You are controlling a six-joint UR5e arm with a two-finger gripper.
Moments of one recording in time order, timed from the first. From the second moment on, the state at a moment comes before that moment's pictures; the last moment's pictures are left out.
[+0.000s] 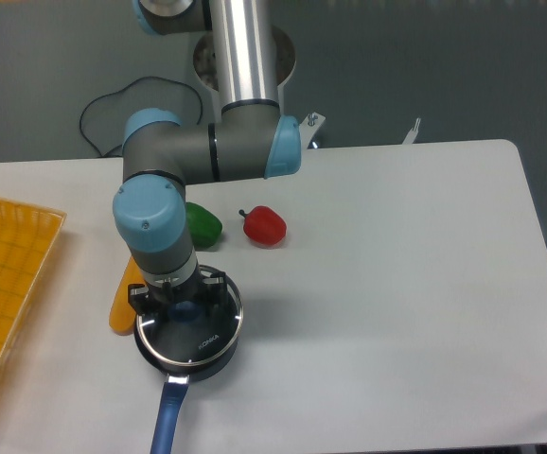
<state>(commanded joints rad) 2.17 -2.02 -1.50 -1.16 1.56 0.08</state>
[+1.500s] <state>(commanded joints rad) 2.39 -1.99 -1.52 -1.14 1.56 0.82</state>
